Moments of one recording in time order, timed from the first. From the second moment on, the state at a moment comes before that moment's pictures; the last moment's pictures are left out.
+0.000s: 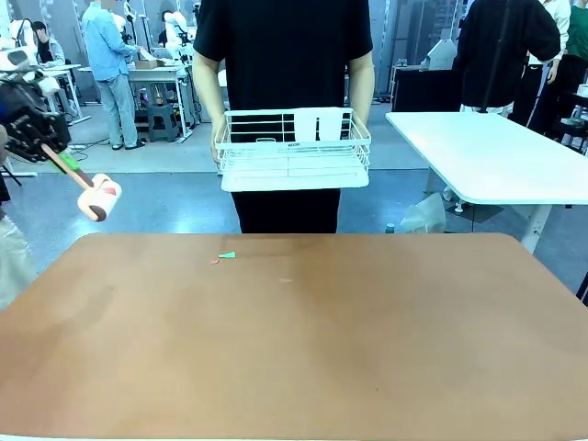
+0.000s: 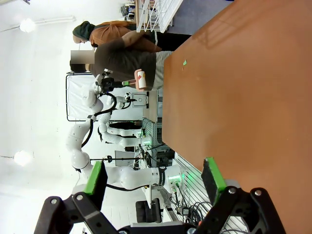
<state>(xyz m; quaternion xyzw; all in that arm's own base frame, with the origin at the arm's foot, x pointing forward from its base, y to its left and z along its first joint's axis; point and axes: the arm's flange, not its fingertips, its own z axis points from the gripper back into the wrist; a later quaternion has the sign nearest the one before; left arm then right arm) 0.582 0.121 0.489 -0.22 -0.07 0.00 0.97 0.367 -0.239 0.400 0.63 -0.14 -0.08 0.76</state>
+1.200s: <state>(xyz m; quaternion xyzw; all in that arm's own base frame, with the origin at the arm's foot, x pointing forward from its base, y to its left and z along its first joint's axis) 0.655 0.094 0.395 -0.18 -0.01 0.02 0.98 0.367 -0.239 0.400 0.63 -0.14 -0.08 0.76</state>
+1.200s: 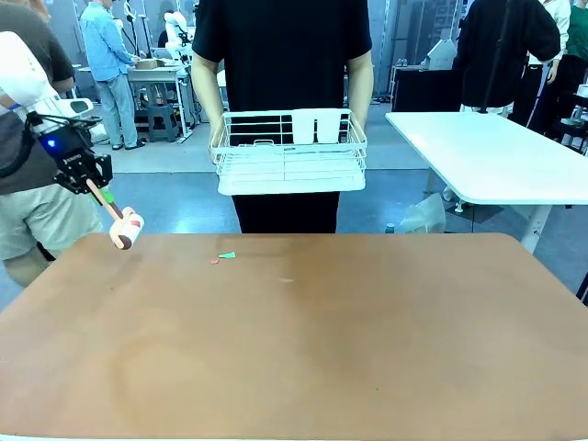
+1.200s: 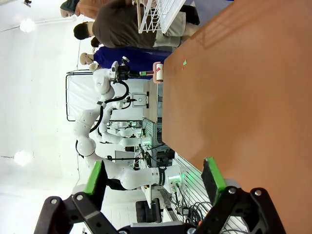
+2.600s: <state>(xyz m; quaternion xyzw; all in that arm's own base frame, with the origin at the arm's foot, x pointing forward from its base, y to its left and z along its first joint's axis) 0.638 0.035 0.334 -0.24 -0.01 0.04 0.97 0.367 -0.239 0.400 0.63 -0.14 -0.08 0.76</state>
